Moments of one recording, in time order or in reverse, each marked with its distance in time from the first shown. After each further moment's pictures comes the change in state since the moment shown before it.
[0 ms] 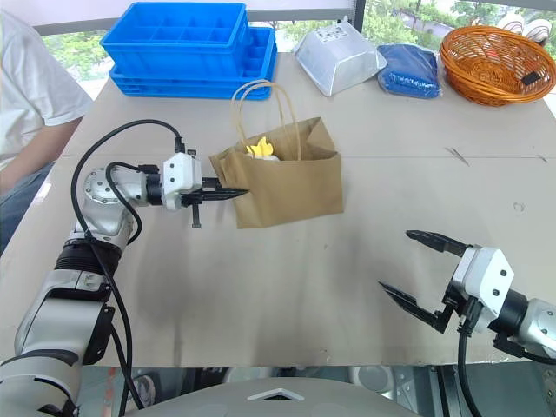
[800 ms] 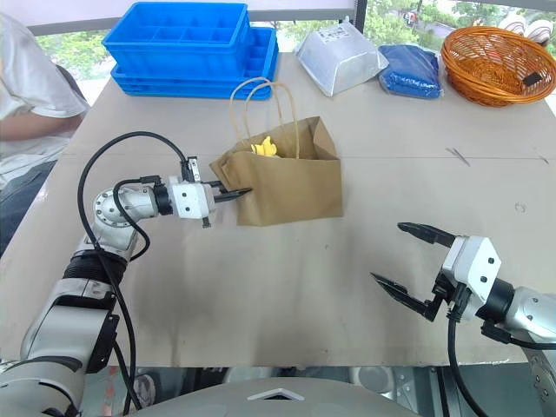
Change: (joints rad) left arm 0.092 -0.016 0.013 -0.003 0.037 -0.273 0.181; right arm -0.063 -0.015 0.060 0.010 0.010 0.026 -0.027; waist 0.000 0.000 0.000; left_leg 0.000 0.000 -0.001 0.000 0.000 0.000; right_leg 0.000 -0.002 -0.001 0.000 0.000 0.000
